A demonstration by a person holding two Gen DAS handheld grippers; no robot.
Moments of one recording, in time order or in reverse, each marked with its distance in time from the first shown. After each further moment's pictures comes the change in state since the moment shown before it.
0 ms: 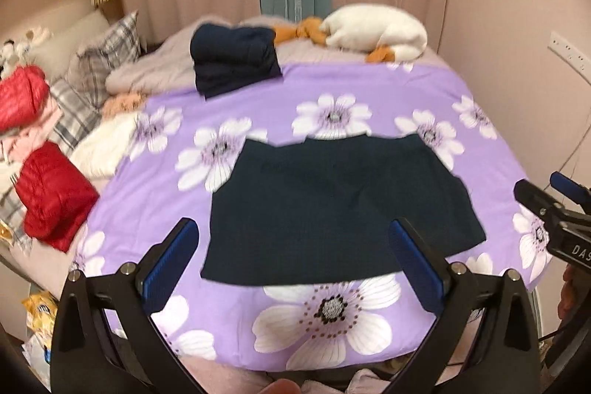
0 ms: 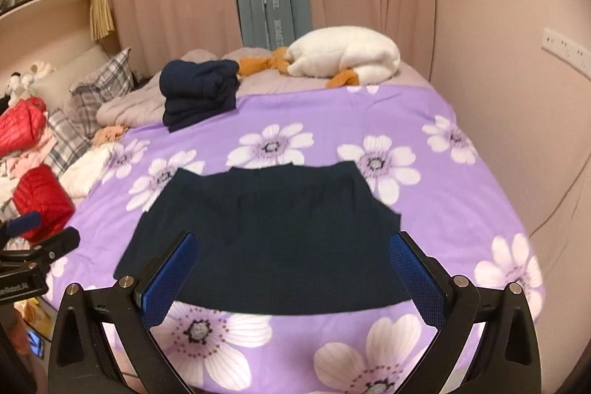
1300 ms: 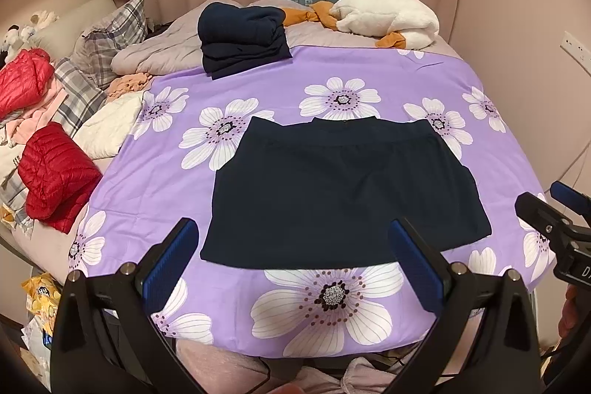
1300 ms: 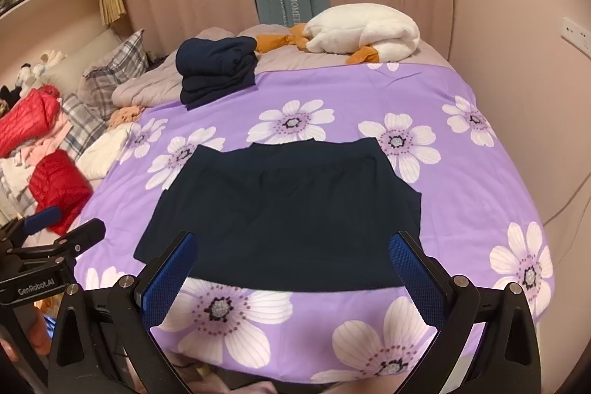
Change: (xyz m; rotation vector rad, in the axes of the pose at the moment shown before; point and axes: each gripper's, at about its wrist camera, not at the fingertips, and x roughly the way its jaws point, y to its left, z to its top) left arm 0.020 0.004 -0.010 -0.035 0.091 0.026; right arm 0.010 0.012 -0.010 -0.015 0.113 0.073
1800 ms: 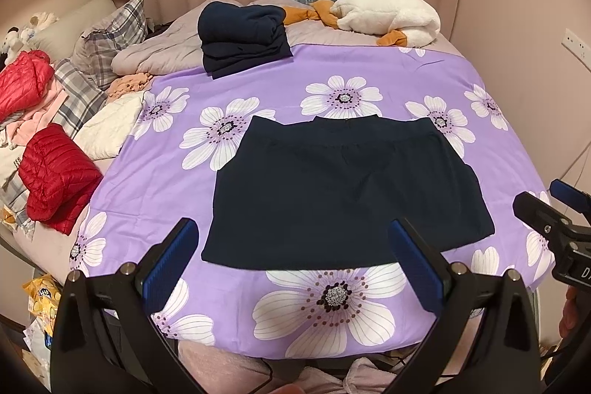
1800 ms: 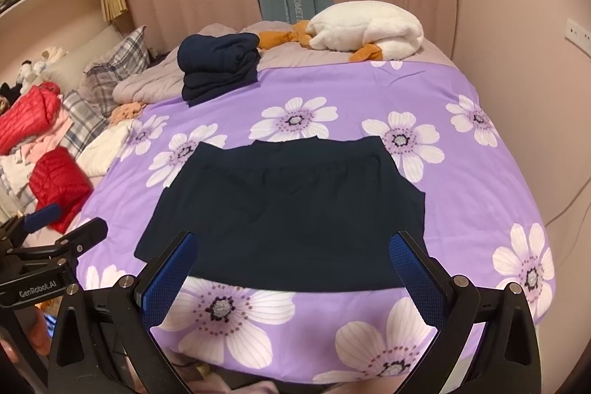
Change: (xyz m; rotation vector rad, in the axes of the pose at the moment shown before) left arm 0.002 0.000 0.002 0.006 0.006 0.003; right arm 0.005 0.003 0.001 -0.004 0.013 0.003
